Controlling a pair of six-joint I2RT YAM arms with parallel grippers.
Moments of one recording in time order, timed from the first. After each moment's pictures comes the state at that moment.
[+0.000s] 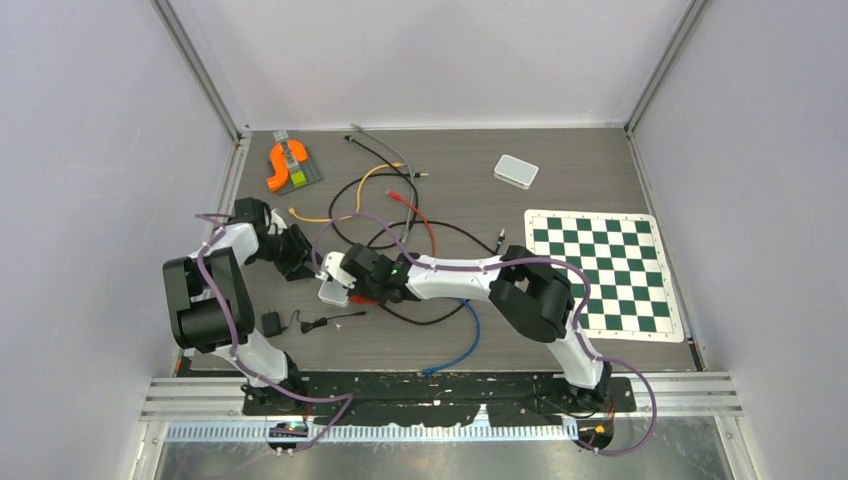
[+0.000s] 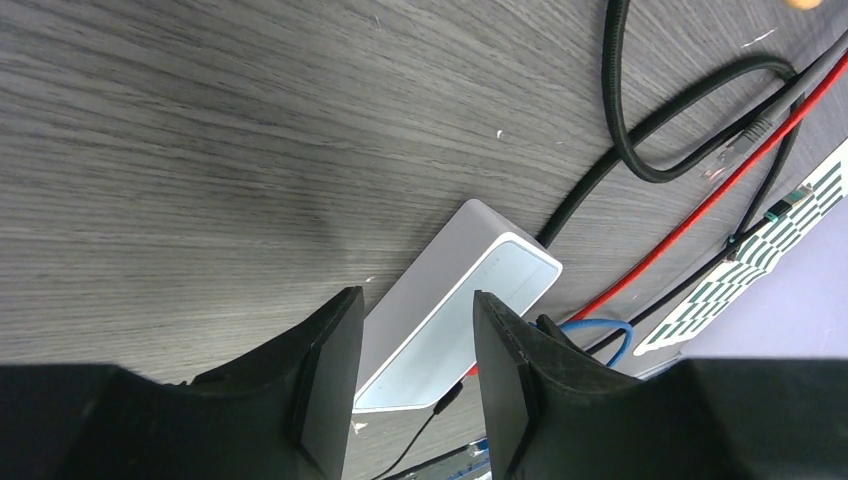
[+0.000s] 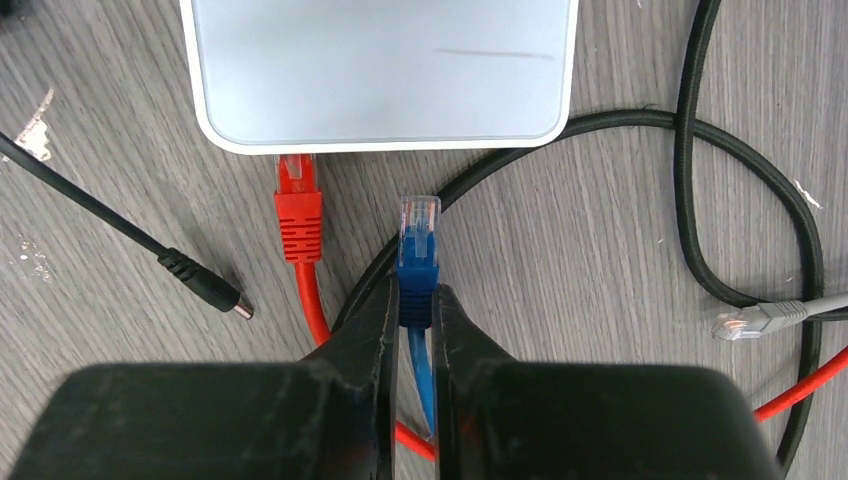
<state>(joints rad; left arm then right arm) 0.24 1.63 0.91 -0.58 0.50 -0.40 1.14 2.12 1.53 -0.31 0.15 -0.28</state>
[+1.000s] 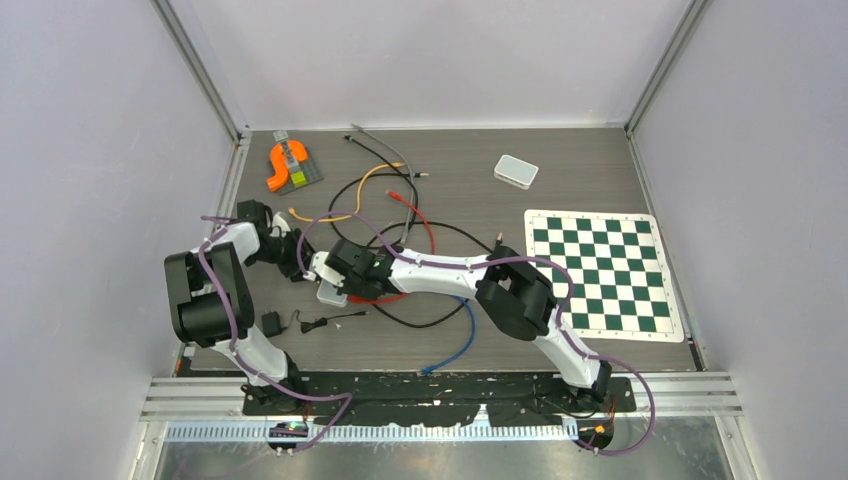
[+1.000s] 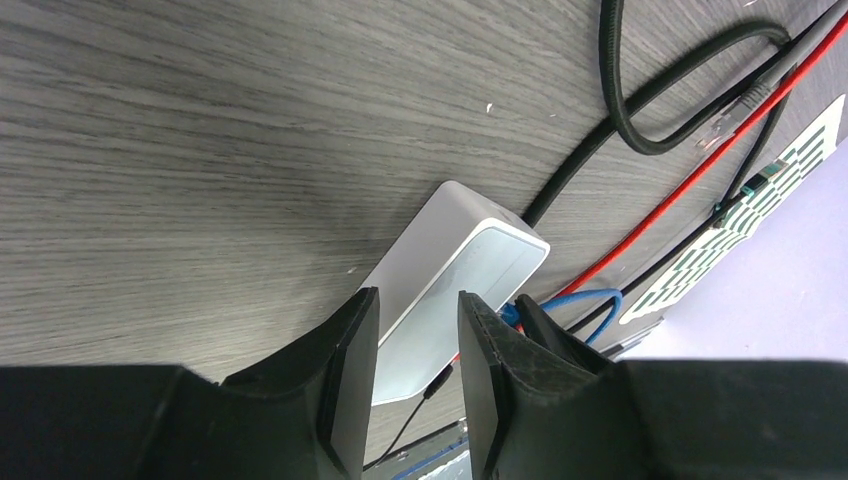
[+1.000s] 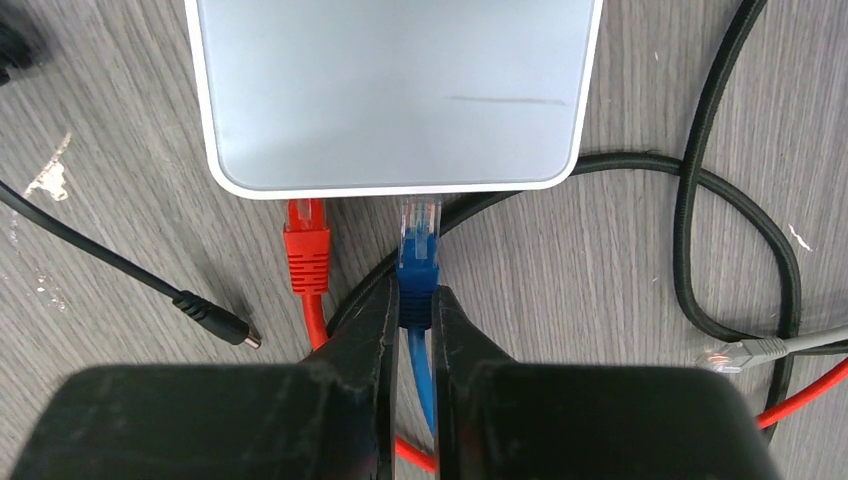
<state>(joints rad) 0.24 1.67 0.91 -0.59 0.57 -0.38 1.15 2.25 1.76 -0.51 0.15 -0.31</state>
